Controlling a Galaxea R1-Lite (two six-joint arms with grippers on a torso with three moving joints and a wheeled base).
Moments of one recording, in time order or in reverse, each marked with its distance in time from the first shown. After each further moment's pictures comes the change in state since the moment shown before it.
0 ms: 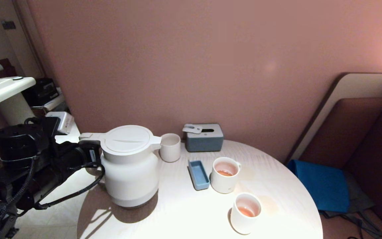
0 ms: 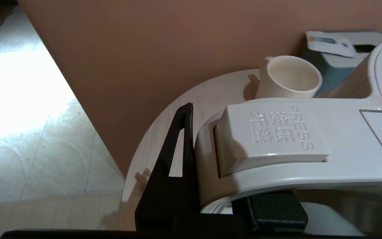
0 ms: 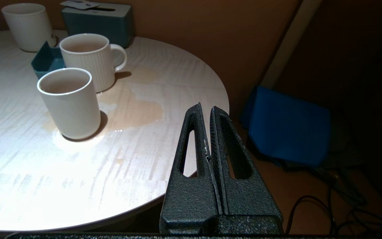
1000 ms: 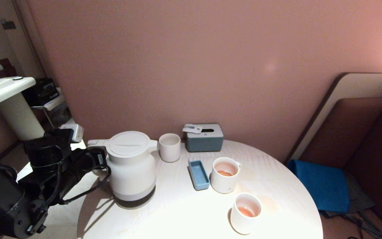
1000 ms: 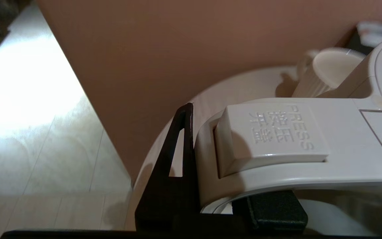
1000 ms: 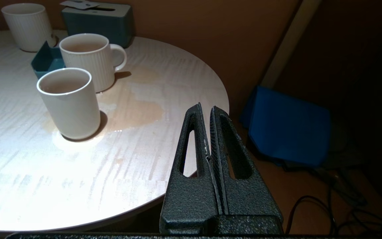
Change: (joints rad) left arm 0.067 0.289 0.008 -0.291 -0.001 -0.003; right arm 0.000 0.000 0.000 0.000 0.000 0.000
